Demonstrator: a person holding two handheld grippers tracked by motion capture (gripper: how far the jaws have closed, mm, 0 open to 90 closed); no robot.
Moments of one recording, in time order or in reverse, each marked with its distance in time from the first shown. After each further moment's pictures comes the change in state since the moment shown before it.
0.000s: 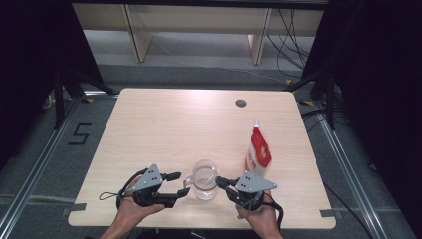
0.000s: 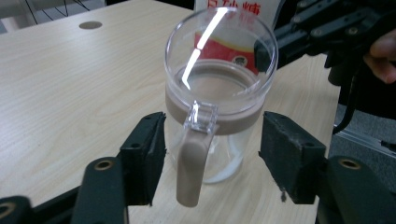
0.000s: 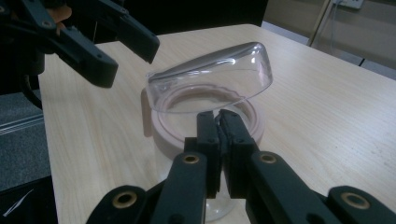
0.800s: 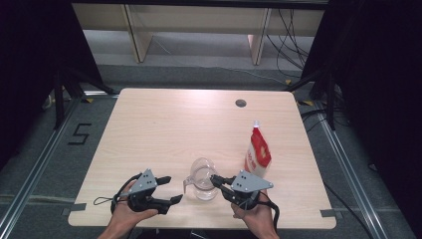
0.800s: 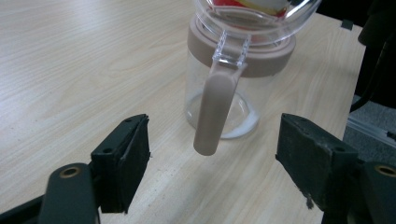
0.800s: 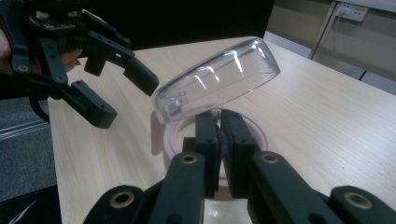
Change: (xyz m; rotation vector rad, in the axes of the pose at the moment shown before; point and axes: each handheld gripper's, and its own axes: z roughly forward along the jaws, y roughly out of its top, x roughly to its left) left arm 0.007 -0.027 -0.005 0.066 0.043 -0.060; right arm 0.007 0.012 0.004 -0.027 0.010 -0.015
